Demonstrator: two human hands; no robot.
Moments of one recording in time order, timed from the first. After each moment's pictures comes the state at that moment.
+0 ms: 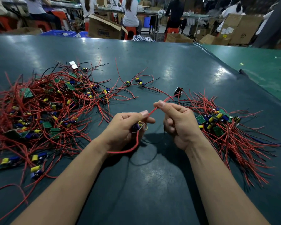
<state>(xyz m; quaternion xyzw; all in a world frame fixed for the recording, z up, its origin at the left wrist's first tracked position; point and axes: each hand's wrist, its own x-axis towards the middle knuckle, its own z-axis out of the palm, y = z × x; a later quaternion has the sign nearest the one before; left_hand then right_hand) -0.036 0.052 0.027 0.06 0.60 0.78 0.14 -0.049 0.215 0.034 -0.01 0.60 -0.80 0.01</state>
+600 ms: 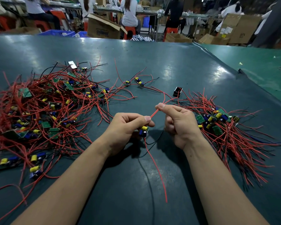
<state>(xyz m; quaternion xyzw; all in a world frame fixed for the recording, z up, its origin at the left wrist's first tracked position) -0.034 0.054 0.022 0.09 0.66 0.74 0.10 -0.053 0.216 0.029 0.07 0.59 -0.81 0.00</state>
